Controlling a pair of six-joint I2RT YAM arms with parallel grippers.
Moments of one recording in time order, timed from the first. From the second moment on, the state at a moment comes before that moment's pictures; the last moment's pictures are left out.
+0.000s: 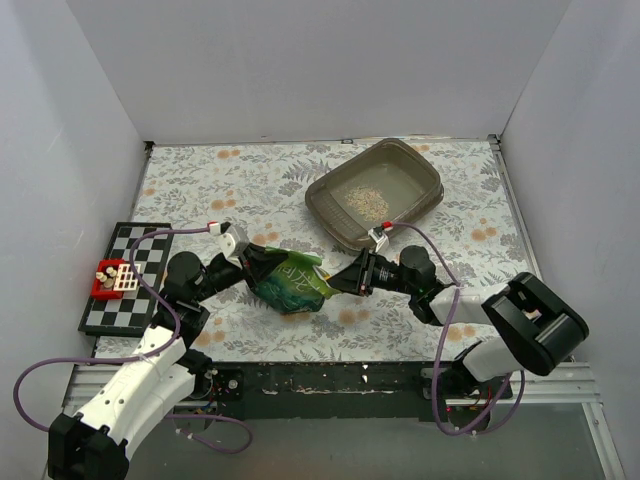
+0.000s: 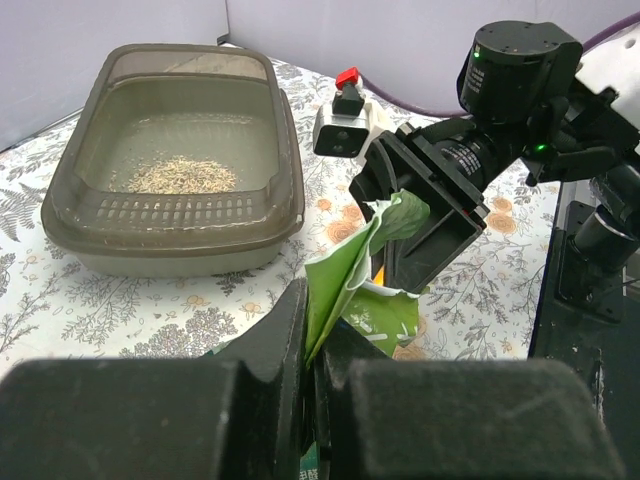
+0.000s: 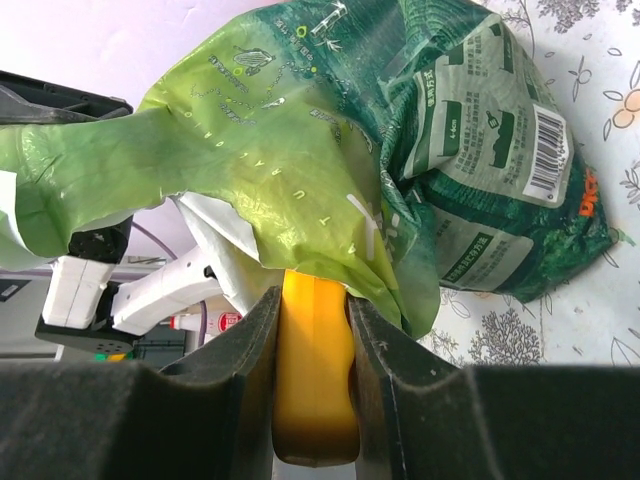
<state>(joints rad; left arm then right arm) -0.39 0.67 0.40 0.36 0.66 -0.13 0.69 1.41 0.35 0.90 -0.60 1.17</state>
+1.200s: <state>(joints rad) -0.40 0.69 0.39 0.38 0.67 -0.13 0.68 1.51 0.20 1.29 -0.51 1.36</state>
